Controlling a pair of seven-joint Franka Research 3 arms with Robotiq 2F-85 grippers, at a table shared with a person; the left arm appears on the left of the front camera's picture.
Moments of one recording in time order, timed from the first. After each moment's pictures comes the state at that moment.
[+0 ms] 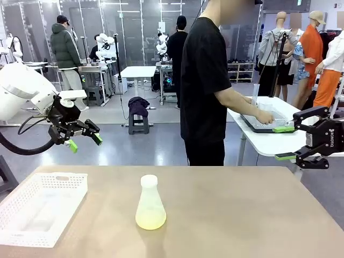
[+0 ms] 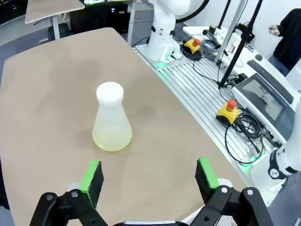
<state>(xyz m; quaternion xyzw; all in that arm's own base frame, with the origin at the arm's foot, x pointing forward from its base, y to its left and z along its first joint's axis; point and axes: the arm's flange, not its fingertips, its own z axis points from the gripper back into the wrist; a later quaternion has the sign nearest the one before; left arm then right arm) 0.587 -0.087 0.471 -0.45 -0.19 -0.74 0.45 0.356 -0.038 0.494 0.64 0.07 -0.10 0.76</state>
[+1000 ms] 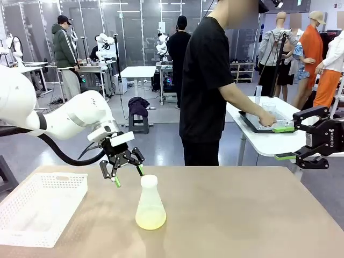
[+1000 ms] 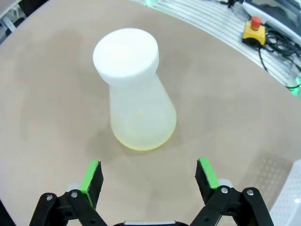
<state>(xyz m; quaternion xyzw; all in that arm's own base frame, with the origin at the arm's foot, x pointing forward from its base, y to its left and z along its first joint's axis) 0.602 -0.244 0.358 -0.33 -0.15 -0.88 0.30 0.356 -0.038 0.494 0.64 0.07 -0.10 0.76</state>
